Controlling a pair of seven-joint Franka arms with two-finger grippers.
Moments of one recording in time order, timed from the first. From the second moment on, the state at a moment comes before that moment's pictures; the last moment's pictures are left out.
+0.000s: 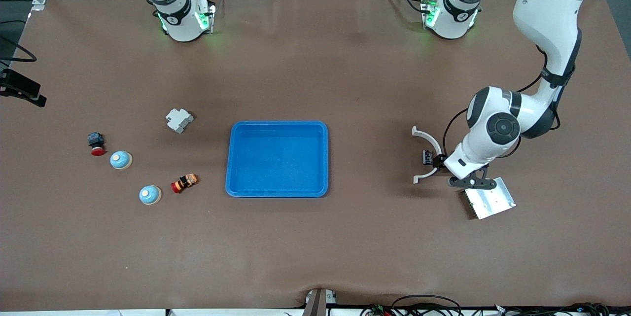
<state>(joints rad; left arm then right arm) -0.02 0.49 -0.19 -1.89 0.23 2.35 -0.25 -0.06 0.10 -0.03 -1.37 -0.02 1.48 -0.09</state>
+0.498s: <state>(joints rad) 0.00 0.39 -0.21 -1.61 0.17 1.99 -0.26 -0.06 0.10 -0.03 -1.37 -0.02 1.48 -0.09</state>
